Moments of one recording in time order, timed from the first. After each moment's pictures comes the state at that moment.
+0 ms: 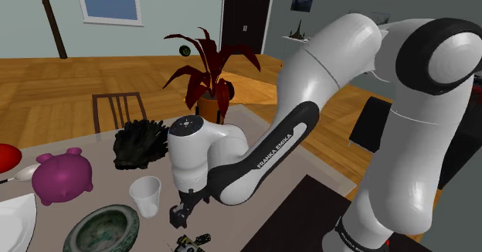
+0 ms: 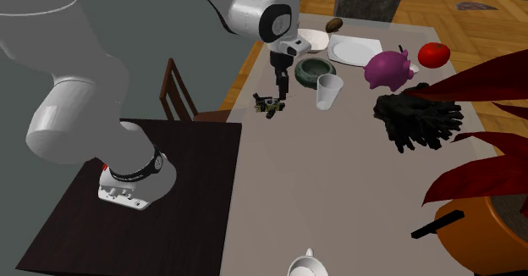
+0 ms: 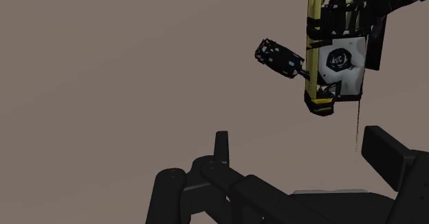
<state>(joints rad) 0.18 0.17 0.52 -2.34 -0.29 2.42 0.79</state>
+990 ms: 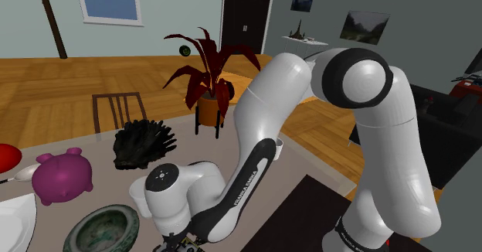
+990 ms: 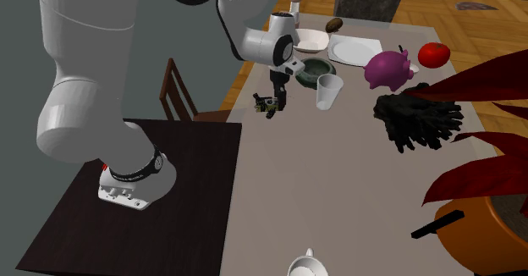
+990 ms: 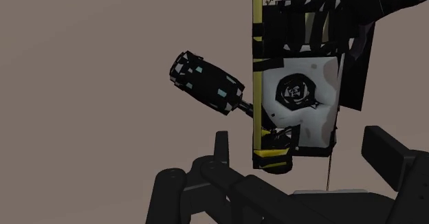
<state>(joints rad) 0.35 0.53 0.41 -2.16 -0.54 2.52 1.01</state>
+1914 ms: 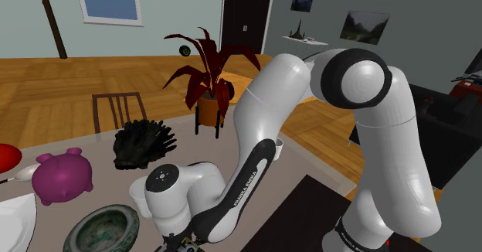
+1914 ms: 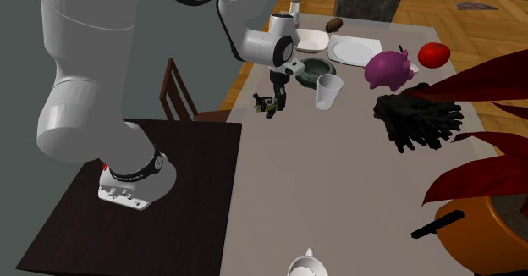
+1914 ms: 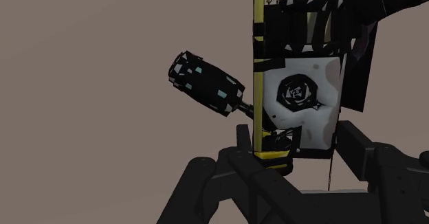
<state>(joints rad) 0.35 0.54 0.41 -2.16 -0.54 2.52 1.01</state>
